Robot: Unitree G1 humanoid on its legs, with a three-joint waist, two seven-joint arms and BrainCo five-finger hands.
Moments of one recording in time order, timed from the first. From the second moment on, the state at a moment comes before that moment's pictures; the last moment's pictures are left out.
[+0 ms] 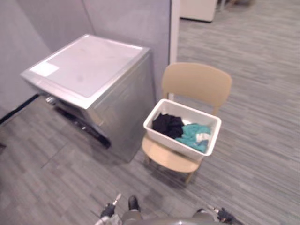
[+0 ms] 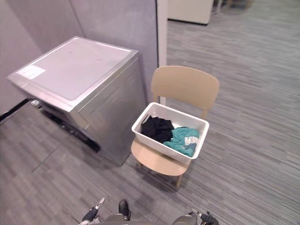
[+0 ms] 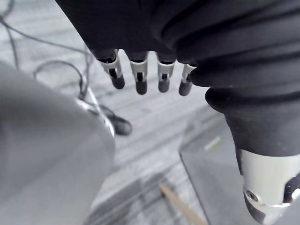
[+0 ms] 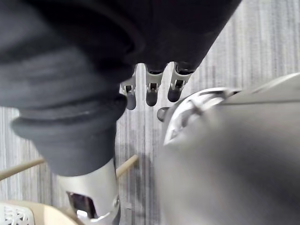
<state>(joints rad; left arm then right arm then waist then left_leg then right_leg) 0.13 0.00 0.32 1.03 -0.32 -0.04 0.07 0.02 -0.15 -0.42 1.19 0.23 0.00 0.06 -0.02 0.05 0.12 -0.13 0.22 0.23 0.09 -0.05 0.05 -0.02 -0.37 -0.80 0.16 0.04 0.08</state>
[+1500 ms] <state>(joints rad) 0.01 -0.06 0.22 1.03 -0.12 -0.03 0.02 0.07 -0.01 -0.46 1.04 0.42 -0.01 0.06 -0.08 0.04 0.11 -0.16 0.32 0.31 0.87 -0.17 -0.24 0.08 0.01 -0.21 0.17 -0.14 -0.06</state>
